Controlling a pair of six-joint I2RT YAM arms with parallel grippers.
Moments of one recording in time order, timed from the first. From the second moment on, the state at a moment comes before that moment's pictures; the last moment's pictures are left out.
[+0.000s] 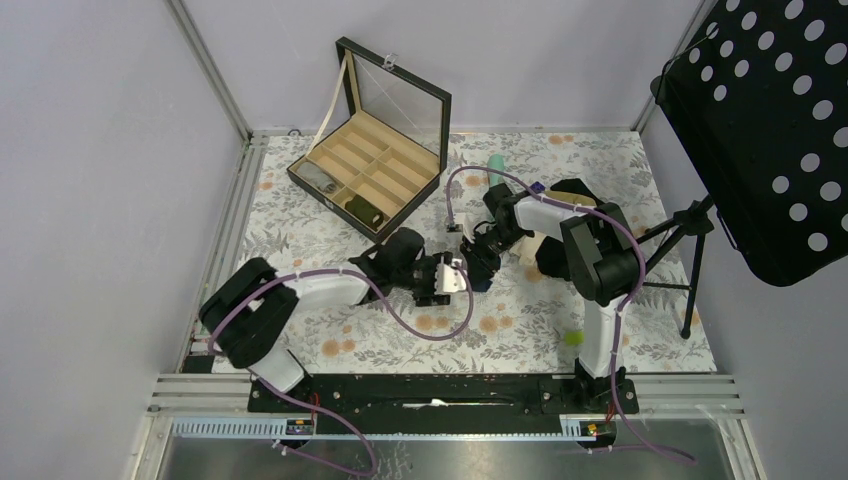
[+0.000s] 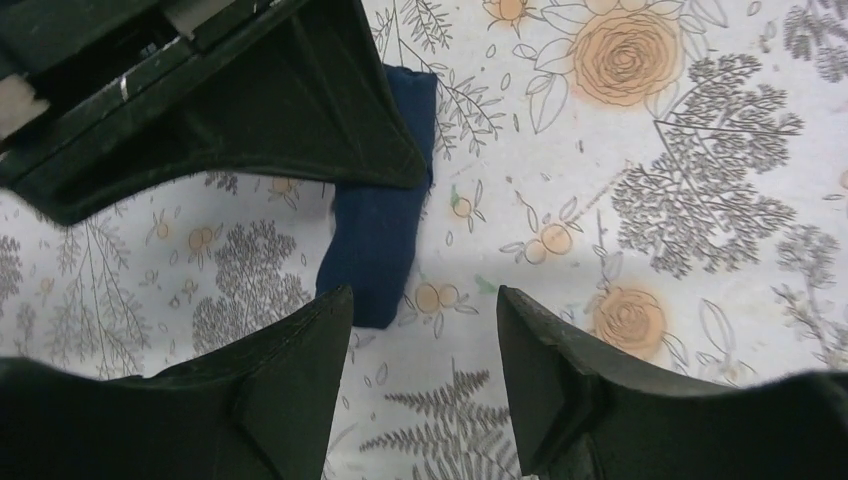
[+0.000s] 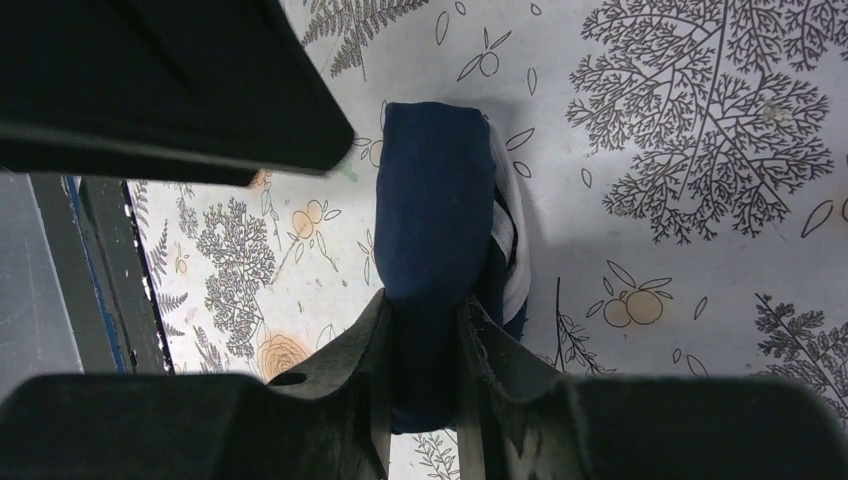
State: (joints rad) left arm -0.79 1.54 0.74 0.11 0.50 0.73; right arm 0.42 2.01 1.27 -0.80 -0.80 -0.78
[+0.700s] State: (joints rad) left arm -0.86 1.79 0.87 0.20 0.42 0.91; right arm 0.42 2.00 1.25 -0.78 -0.79 -0.74
